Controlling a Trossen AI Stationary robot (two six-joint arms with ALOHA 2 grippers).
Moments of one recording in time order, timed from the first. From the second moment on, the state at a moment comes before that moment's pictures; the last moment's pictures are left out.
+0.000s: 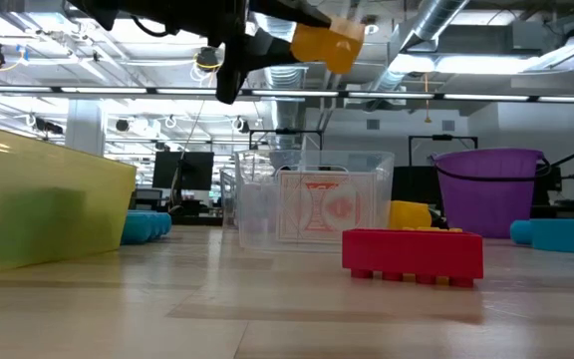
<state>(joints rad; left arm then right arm) -0.26 1.59 0.82 0.56 -0.36 -0.63 0.58 1.79 1.45 -0.43 0.96 -0.05</state>
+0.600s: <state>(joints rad) -0.25 1.59 0.82 0.52 -0.12 -0.55 0.76 1.79 1.64 -1.23 1.07 0.57</state>
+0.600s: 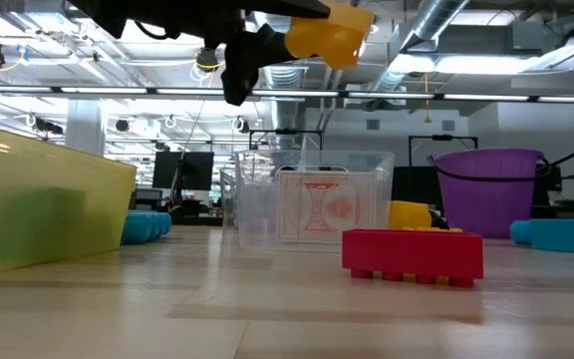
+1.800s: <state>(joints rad) -0.86 1.17 0.82 -0.68 0.03 -1.01 0.78 1.79 1.64 -1.56 1.05 0.98</state>
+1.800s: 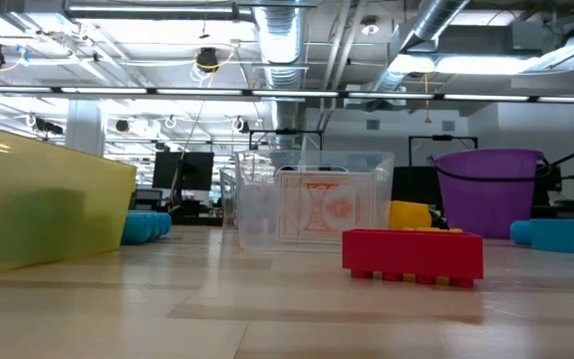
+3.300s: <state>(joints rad) -1.12 1.37 0.82 -0.79 -0.06 -1.21 0.78 1.79 1.64 -1.55 1.05 1.00</state>
